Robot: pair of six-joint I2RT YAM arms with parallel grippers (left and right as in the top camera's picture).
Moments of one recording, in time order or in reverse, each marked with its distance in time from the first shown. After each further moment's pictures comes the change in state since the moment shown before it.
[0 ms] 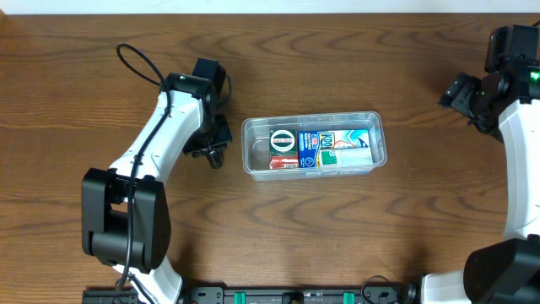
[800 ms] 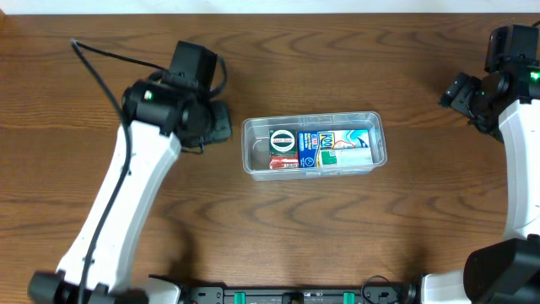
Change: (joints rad) left arm -0.093 -0.349 0.133 -0.108 0.064 0.110; right arm 0.000 0.000 0.000 0.000 0.000 0.000
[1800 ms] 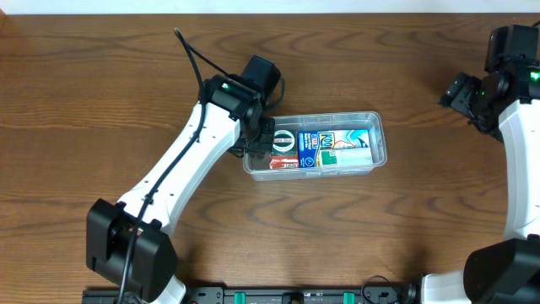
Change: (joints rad) left arm -0.177 0.250 0.002 0.041 -0.030 0.061; right arm 0.000 0.000 0.000 0.000 0.000 0.000
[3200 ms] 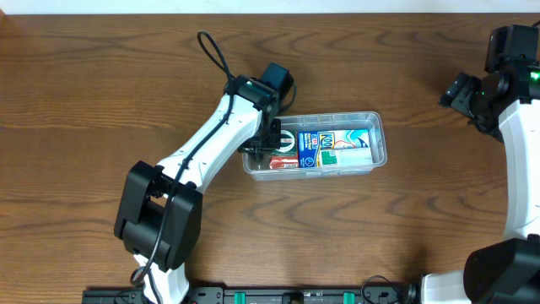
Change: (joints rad) left arm -0.021 0.182 0.000 0.083 -0.070 -0.109; right arm 0.000 0.000 0.000 0.000 0.000 0.000
